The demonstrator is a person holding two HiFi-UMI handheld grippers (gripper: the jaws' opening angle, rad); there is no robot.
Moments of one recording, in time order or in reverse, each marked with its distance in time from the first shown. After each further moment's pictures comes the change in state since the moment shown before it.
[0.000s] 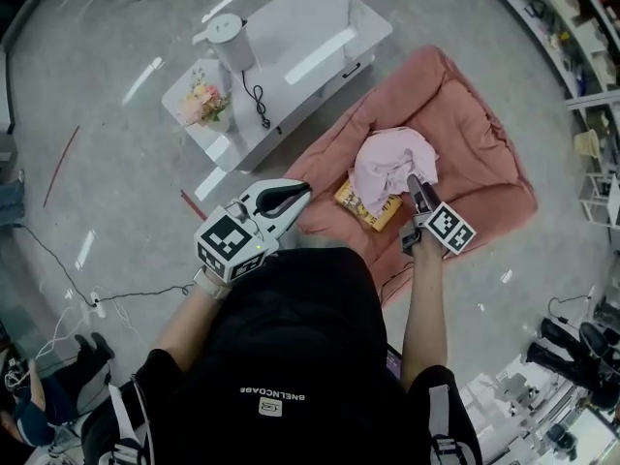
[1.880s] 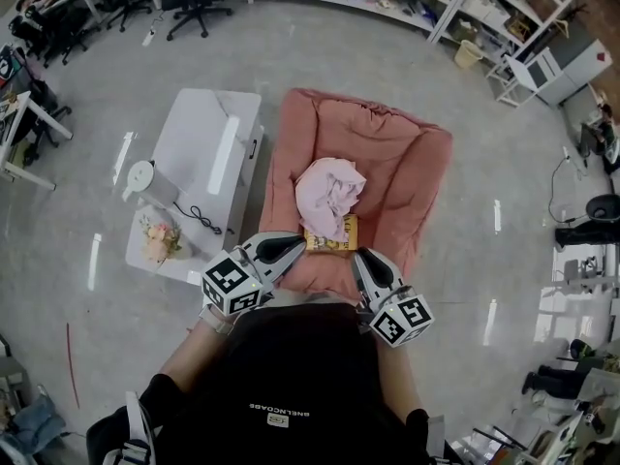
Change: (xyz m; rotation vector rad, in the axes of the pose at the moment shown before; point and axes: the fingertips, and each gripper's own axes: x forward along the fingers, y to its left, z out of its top) left arm 0.004 -0.107 0.059 0.157 0.060 -0.628; right arm -0.233 0.227 -0.043 -0.272 -0.539 0.019
